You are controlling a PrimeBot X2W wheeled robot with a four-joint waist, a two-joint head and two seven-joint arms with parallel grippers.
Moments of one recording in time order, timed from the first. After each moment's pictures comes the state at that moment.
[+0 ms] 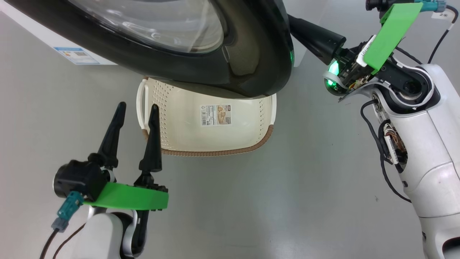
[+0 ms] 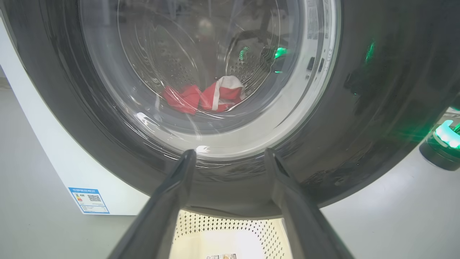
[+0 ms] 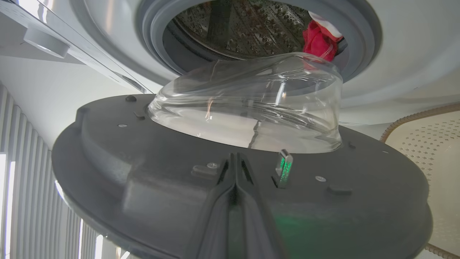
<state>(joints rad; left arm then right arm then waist) -0.37 0.03 -0.13 0.15 -0.28 -0.03 -0.25 -0.91 -0.13 0.23 0.46 1.74 0.12 0.64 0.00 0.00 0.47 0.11</state>
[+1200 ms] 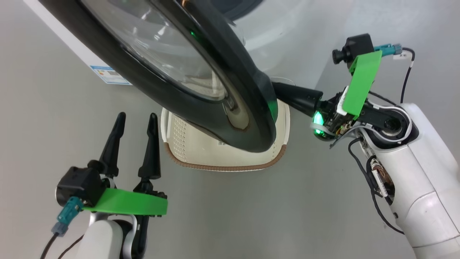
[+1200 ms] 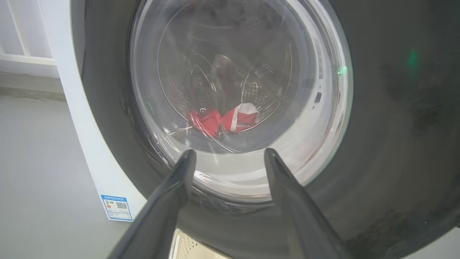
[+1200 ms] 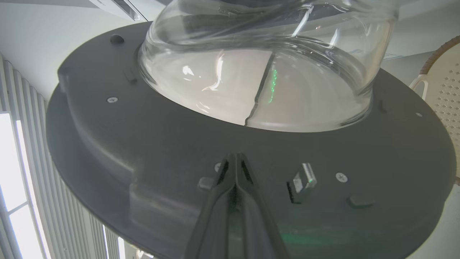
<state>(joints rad) -0.34 0.03 -0.12 0.17 -0.32 -0.02 -0.25 -0.78 -0.12 0.29 0.46 1.77 0.12 0.81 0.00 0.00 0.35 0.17</state>
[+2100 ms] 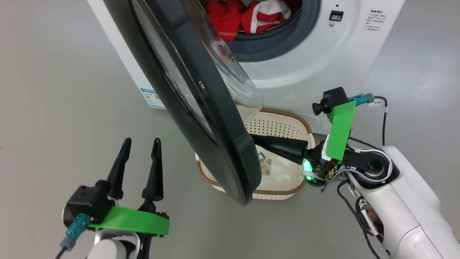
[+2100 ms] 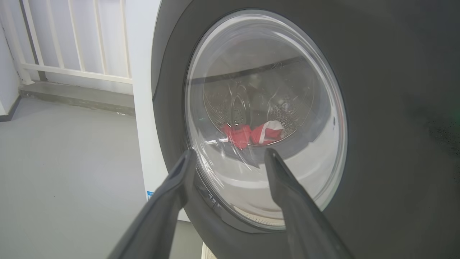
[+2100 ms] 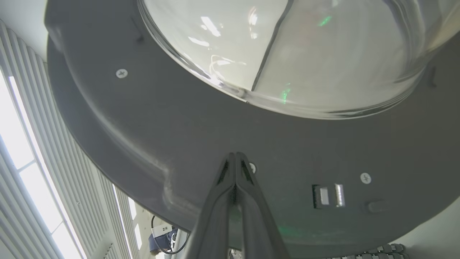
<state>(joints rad) -0.26 0.03 -0.13 0.19 -0.33 -0.02 -0.25 -0.62 -0.12 0.35 0.44 1.80 0.12 0.84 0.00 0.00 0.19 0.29</state>
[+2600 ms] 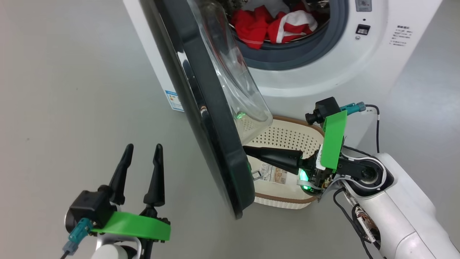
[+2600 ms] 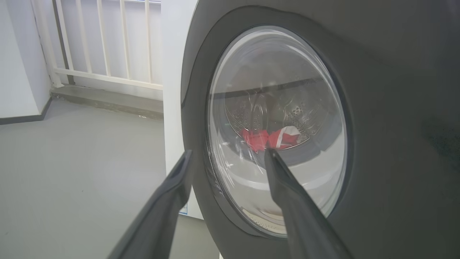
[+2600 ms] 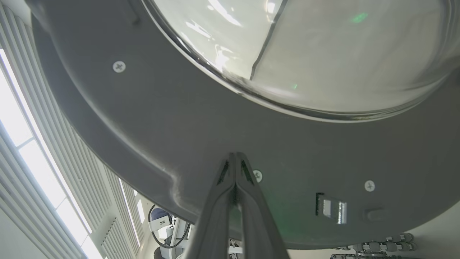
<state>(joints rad) -0.24 0.03 -0.14 0.20 -0.33 -0.02 -0.25 -0.60 -0.11 0.38 0.44 1.80 0.12 0.85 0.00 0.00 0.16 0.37</state>
